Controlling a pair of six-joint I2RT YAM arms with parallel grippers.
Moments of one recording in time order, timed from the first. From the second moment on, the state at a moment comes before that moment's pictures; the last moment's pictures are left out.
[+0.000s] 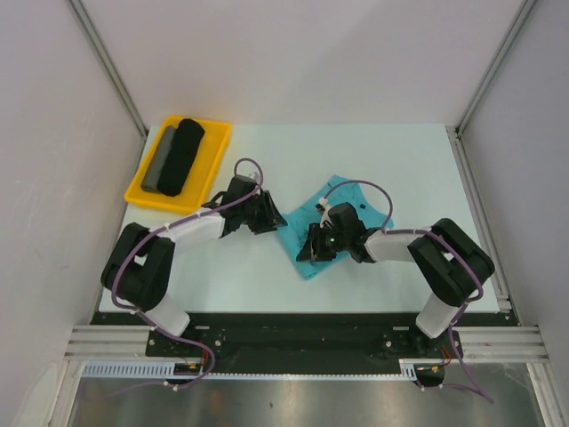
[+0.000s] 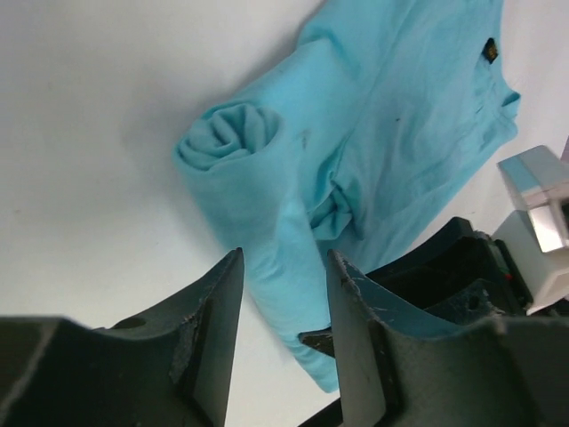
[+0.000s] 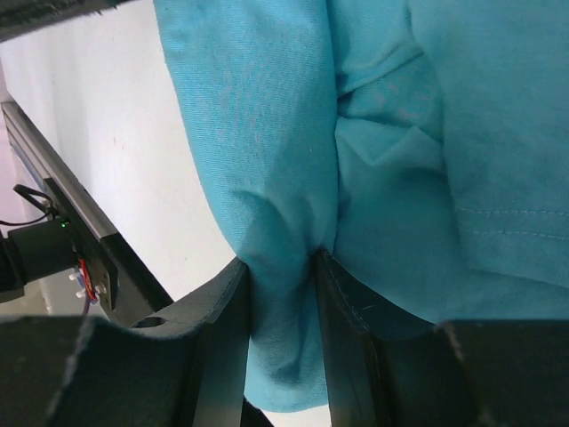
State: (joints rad) left arm -0.48 1.60 0.90 -0.12 0.25 -0.79; right arm 0.66 1.69 0.73 0.21 -0.44 0.67
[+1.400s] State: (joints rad) left arm -0.60 1.61 0.89 -0.17 0.21 -0.79; right arm 0.60 1.68 0.72 0.18 -0.44 0.74
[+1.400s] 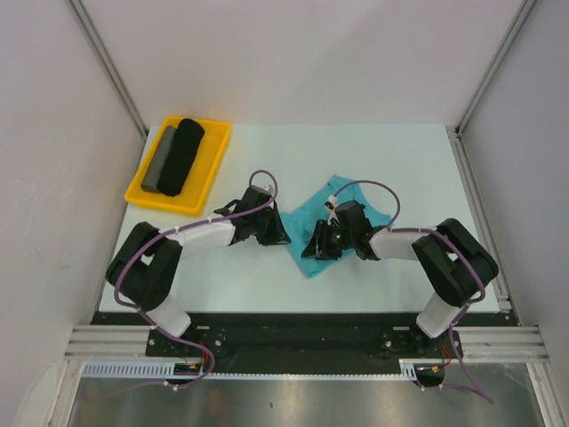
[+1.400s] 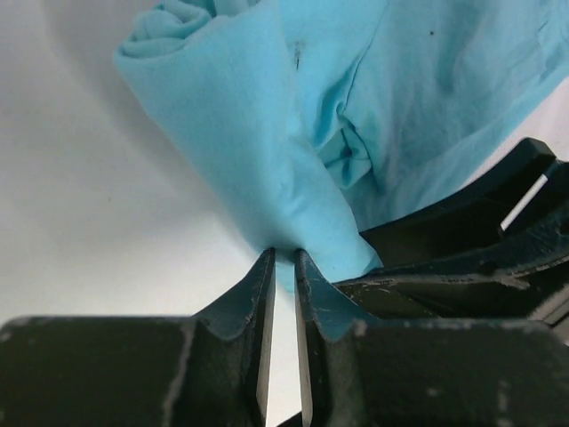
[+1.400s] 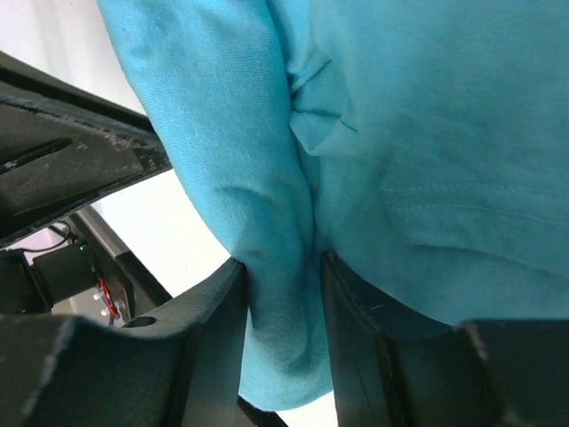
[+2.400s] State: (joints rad) left arm -0.63 1.82 1.14 -0.23 0.19 -0.78; right arm 0.98 1.39 0.79 -0.21 0.25 0.54
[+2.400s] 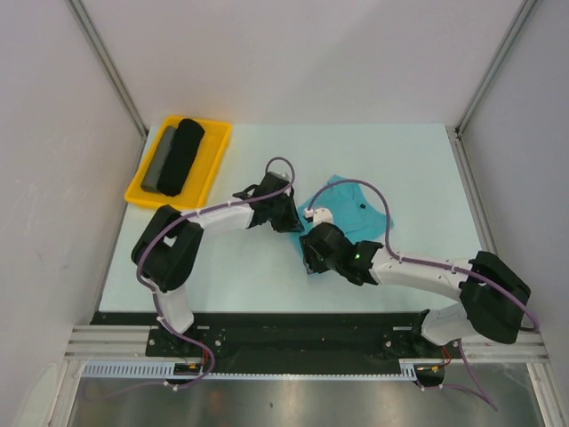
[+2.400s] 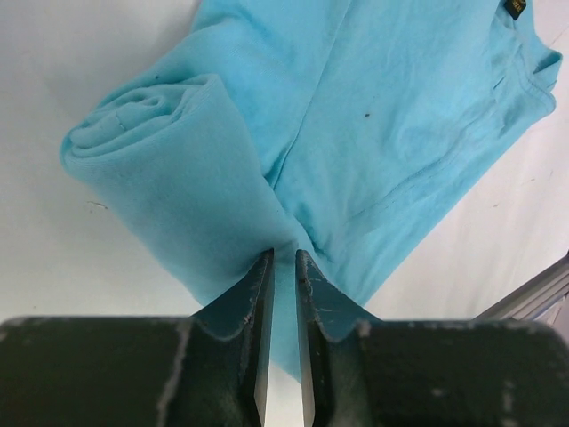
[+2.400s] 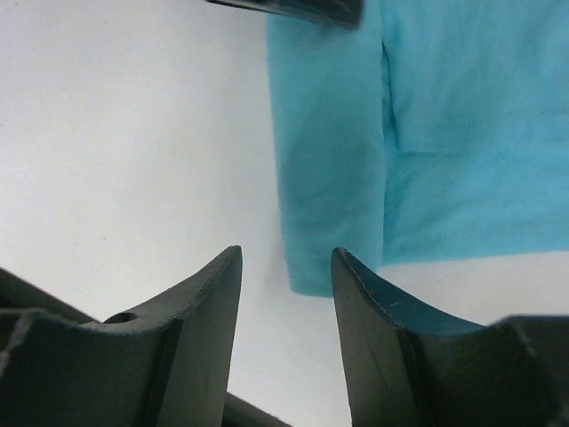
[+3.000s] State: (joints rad) left arm -0.63 1.86 1.21 -0.26 0.19 -0.78; right arm 1.14 1.69 0.95 -0.35 0.64 0.41
